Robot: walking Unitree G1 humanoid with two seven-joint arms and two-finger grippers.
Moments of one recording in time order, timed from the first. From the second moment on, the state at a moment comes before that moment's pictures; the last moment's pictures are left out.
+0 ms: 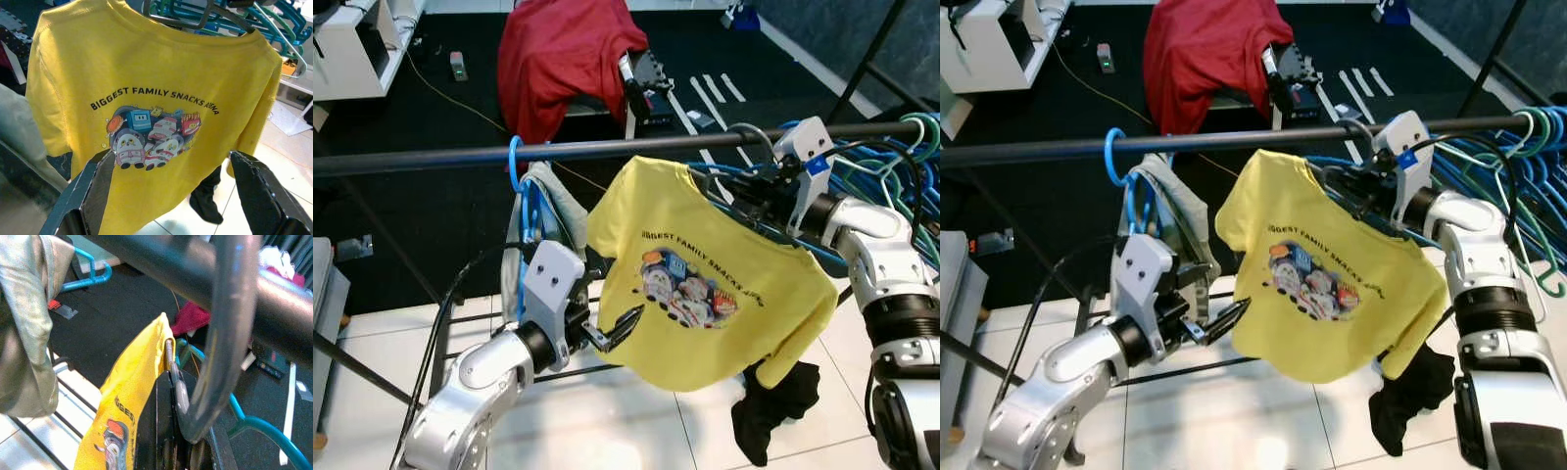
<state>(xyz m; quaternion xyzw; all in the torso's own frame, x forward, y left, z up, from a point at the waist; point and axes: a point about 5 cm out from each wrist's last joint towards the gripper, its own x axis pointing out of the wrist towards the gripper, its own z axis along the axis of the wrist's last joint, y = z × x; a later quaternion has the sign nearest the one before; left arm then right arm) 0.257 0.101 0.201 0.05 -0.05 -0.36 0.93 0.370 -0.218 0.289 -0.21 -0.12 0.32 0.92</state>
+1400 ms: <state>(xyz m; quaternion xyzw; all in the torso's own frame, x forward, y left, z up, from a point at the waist) 0.266 0.133 0.175 0.00 -0.01 -0.21 0.98 0.313 -0.151 0.173 -0.03 0.00 0.17 0.99</state>
